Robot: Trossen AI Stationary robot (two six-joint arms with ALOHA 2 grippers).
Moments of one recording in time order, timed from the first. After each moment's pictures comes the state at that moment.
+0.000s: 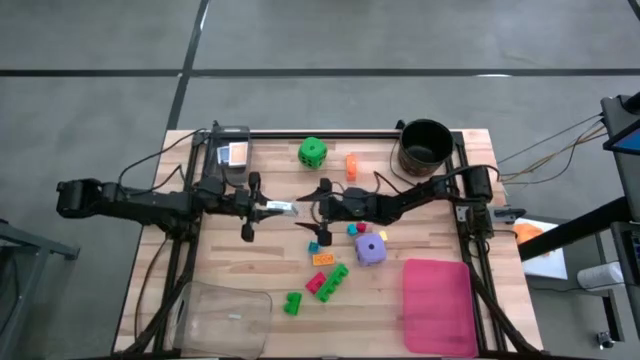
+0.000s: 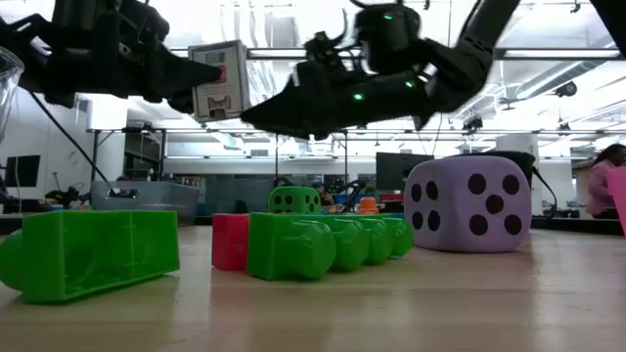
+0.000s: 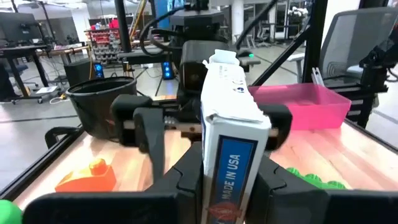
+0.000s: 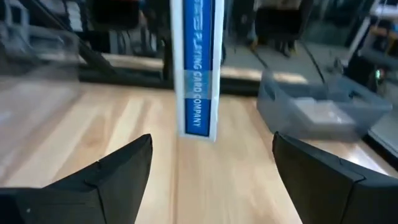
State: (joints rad) left arm 0.14 0.95 0.20 0.68 0.21 0.10; right arm -0.03 1.97 0.96 0.88 0.02 -0.08
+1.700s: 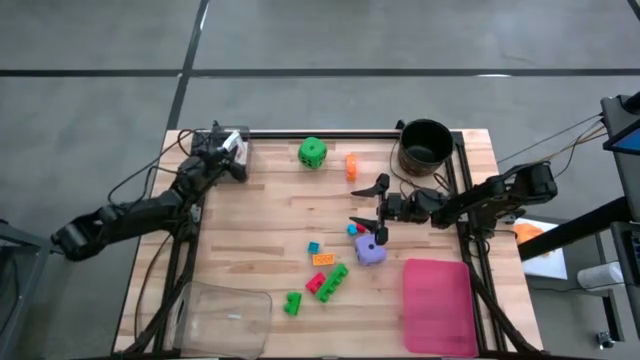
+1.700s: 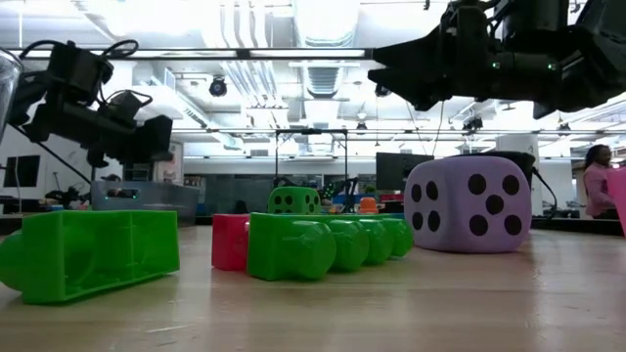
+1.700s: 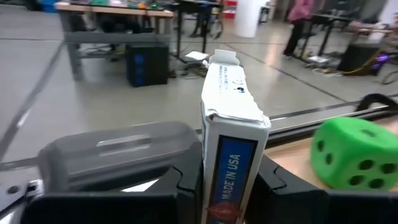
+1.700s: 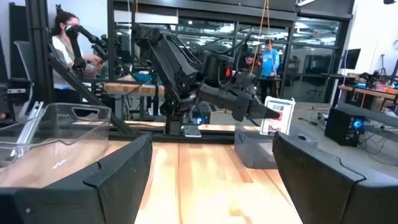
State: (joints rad) left arm 0.83 0.83 0.01 0.65 -0.27 -0.14; right arm 0.00 1.49 0.34 1.29 0.07 -0.06
